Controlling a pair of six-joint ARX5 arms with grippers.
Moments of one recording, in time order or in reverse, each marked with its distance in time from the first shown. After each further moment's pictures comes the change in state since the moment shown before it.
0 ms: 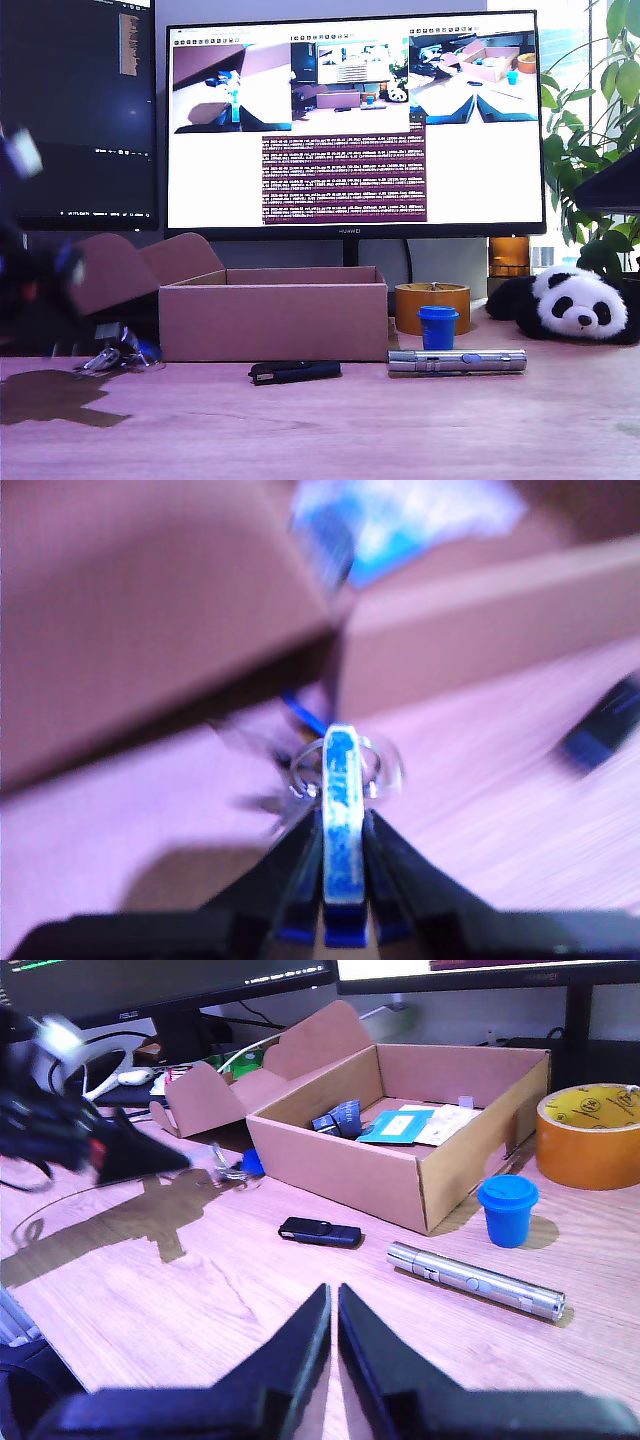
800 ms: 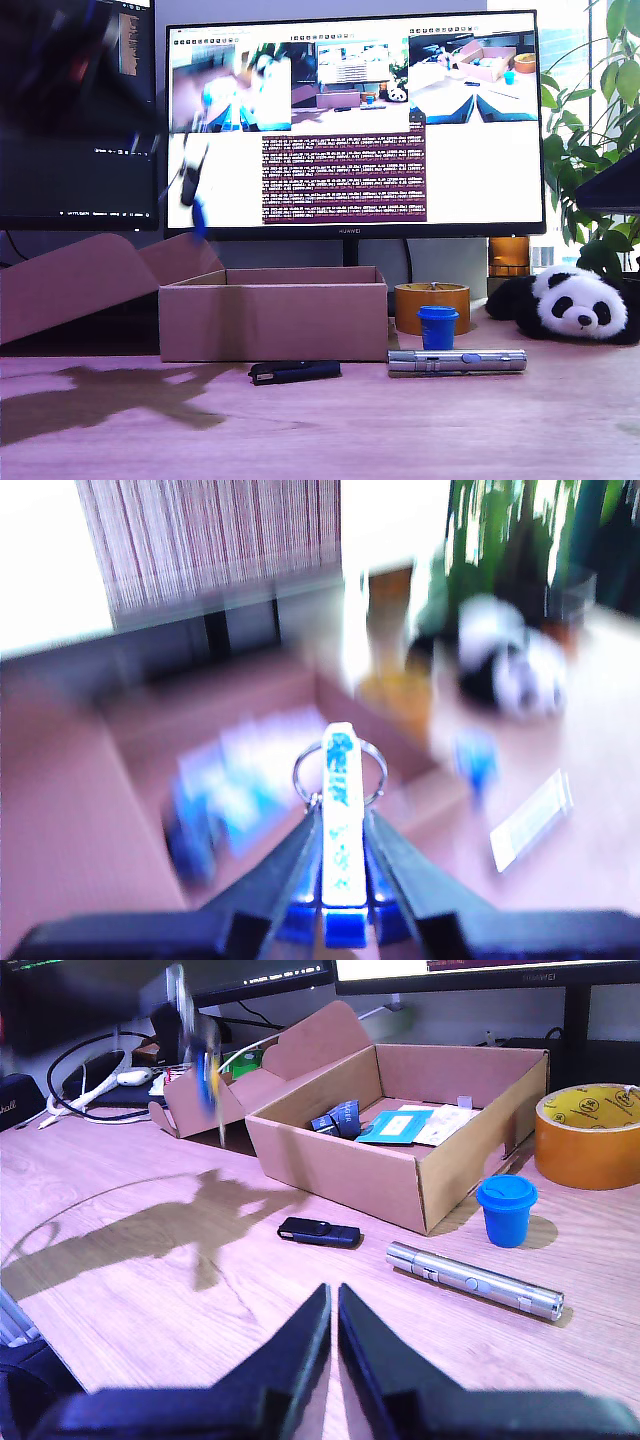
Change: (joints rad) left arm -0.140 -0.204 0.155 -0.002 0.037 0.029; right arm 0.000 0.000 0.000 0.000 0.000 0.000
